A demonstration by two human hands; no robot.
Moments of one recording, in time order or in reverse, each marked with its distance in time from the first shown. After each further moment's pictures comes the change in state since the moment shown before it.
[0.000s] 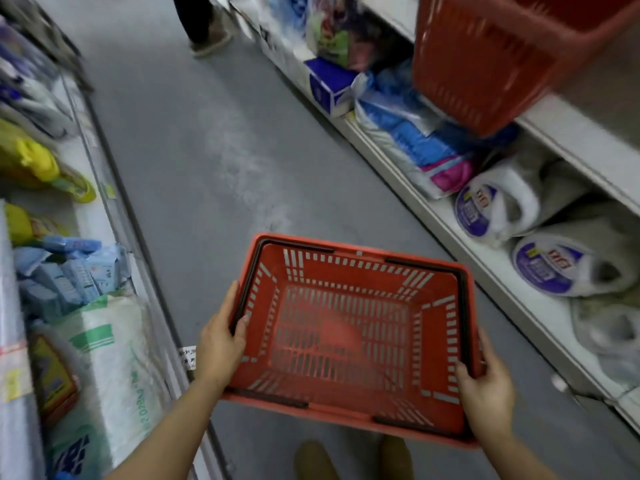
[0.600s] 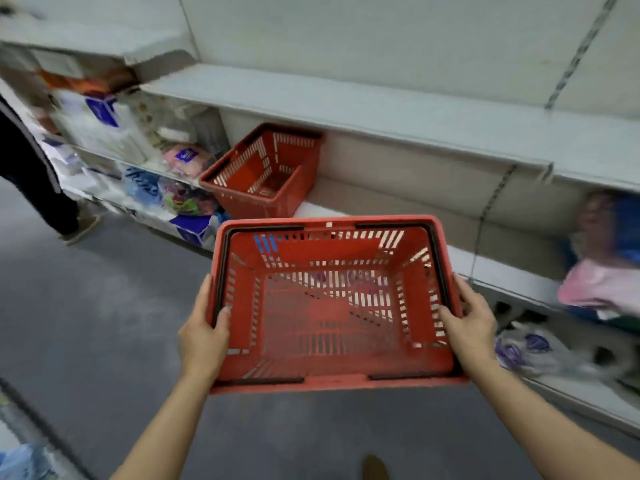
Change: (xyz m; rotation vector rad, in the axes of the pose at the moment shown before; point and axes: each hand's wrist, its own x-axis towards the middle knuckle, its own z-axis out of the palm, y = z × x) left_hand -0.146 0.320 -0.107 -0.238 -0.039 0.423; right_hand -0.126 -0.062 -0.360 0.280 0.487 -0.090
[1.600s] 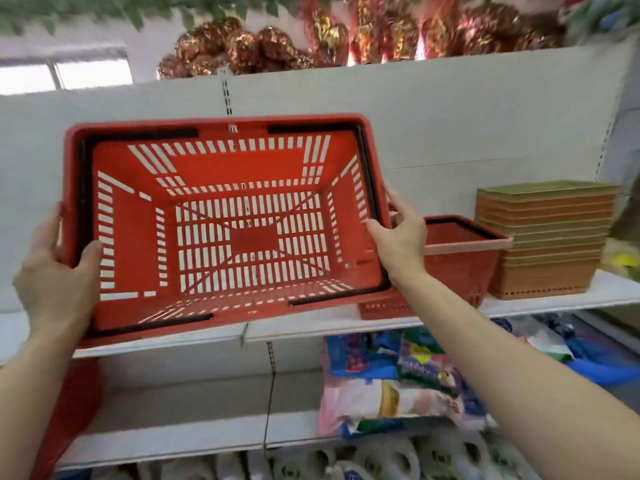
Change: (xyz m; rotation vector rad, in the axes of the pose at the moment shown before) left_hand 0.001 0.515 0.110 -0.533 0.149 0.478; right_hand 0.102 -0.174 -0.525 0.290 0.674 -0.592
